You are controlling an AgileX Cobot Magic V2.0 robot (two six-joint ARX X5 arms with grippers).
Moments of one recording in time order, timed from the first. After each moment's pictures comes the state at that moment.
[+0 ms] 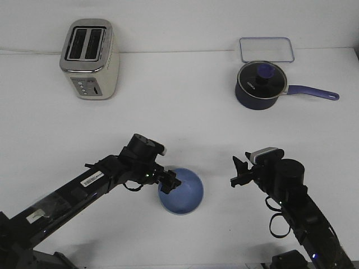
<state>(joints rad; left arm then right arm) -0.65 1.55 1.11 -0.40 0.45 -0.20 0.23 0.84 0.60 -0.23 -0.24 0.13</state>
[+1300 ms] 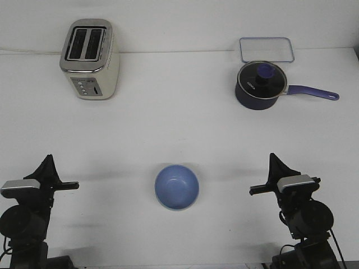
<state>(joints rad) 0.13 0.39 0.41 0.12 0.06 0.00 0.23 0.38 0.41 -0.07 0.06 0.08</state>
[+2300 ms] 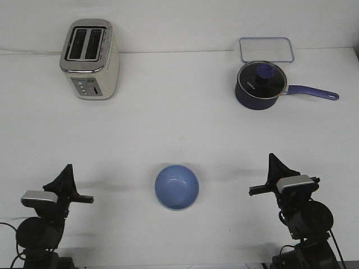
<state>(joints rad) -0.03 0.22 0.18 0.17 0.06 0.01 0.23 0.38 0.41 -0.06 0.06 0.08</state>
